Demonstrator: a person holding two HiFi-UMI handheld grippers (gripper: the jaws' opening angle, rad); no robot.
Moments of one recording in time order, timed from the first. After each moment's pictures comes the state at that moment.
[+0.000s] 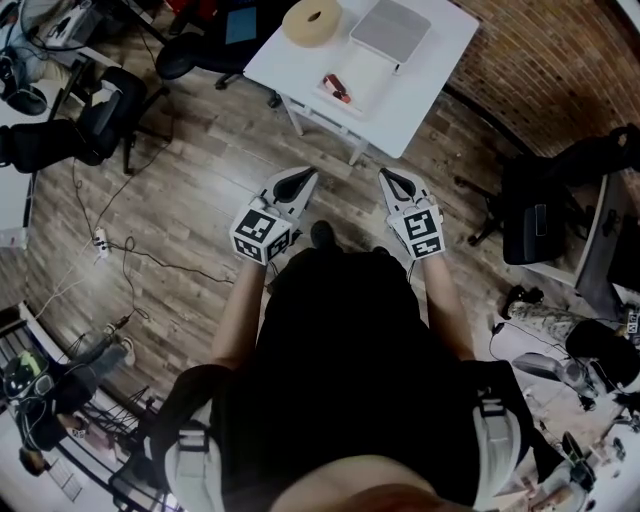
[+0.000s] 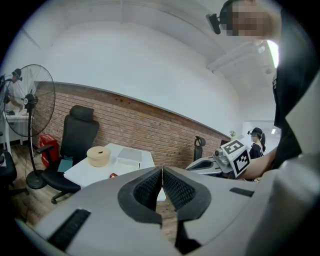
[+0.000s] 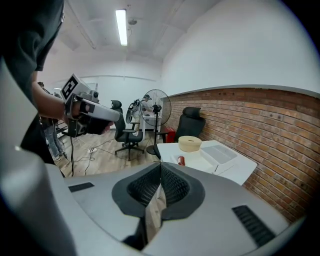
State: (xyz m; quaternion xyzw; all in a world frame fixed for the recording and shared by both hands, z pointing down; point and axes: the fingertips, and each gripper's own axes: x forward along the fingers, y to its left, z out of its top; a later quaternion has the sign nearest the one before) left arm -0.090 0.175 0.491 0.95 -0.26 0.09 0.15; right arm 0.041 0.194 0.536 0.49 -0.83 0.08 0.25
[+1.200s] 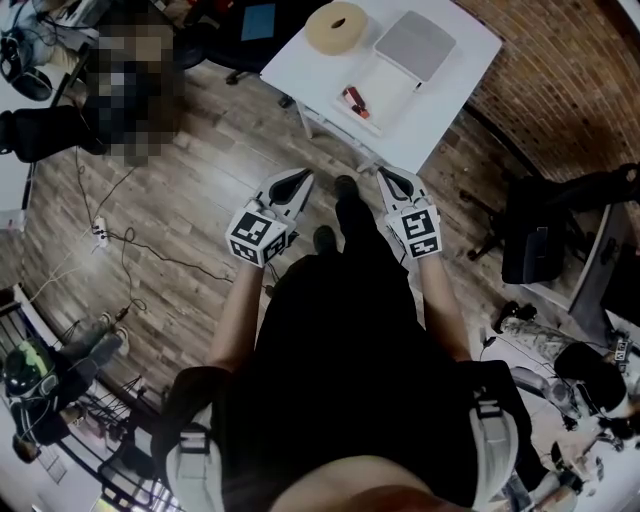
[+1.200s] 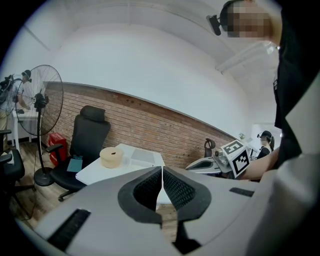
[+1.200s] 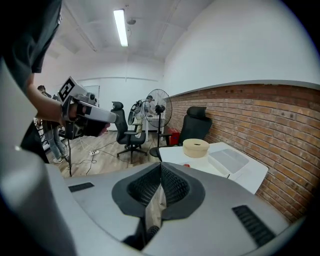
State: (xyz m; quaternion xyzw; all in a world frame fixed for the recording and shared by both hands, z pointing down) left arm -0.129 0.114 0.496 0.94 -0.30 0.08 0.16; right arm 0.010 0.122 0.545 0.47 -0.84 0.09 0.25
